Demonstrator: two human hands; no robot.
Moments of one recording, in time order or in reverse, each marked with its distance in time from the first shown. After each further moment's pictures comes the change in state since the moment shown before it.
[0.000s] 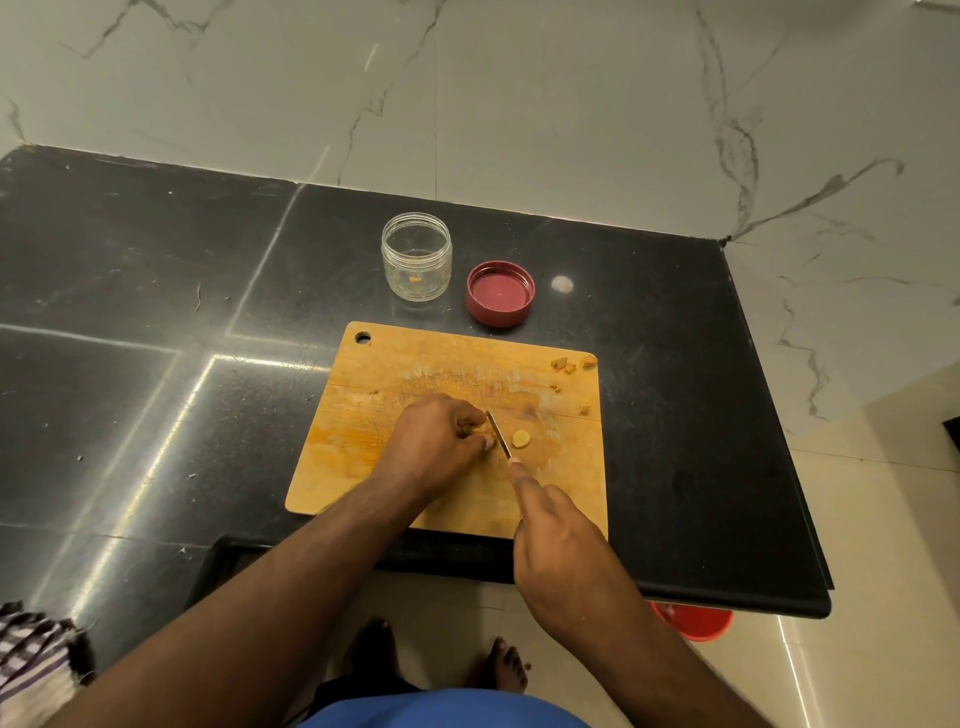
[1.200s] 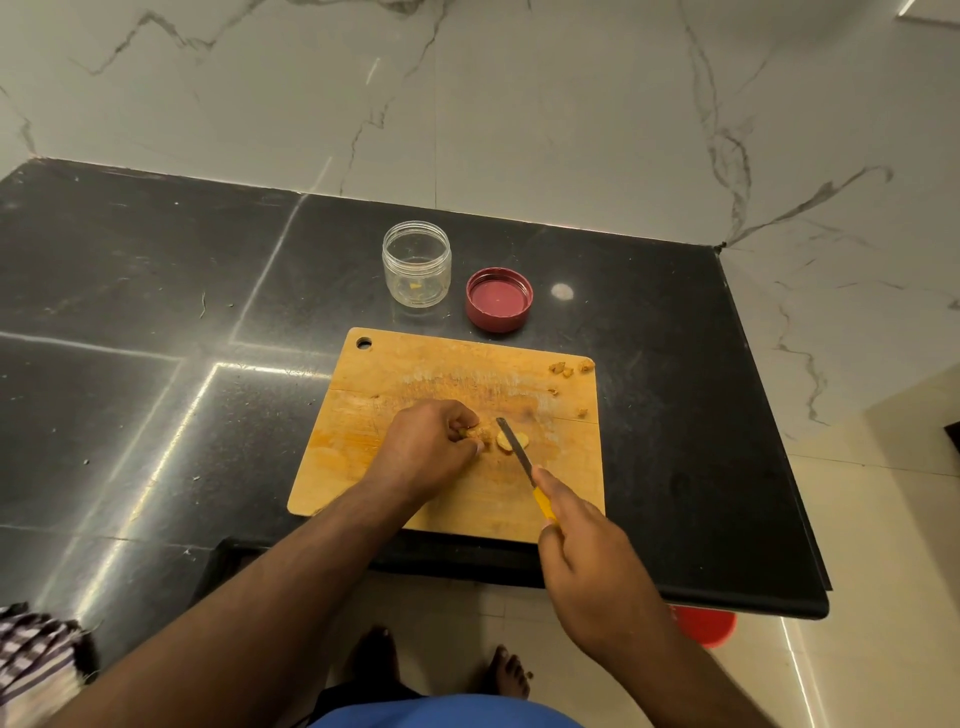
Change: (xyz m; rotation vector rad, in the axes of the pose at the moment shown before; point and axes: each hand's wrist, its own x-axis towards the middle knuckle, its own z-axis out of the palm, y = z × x) left_hand -0.005 -0.001 -0.009 -0.057 -0.040 -0.078; right_hand -0.019 0.007 -0.018 0.215 0.051 0.051
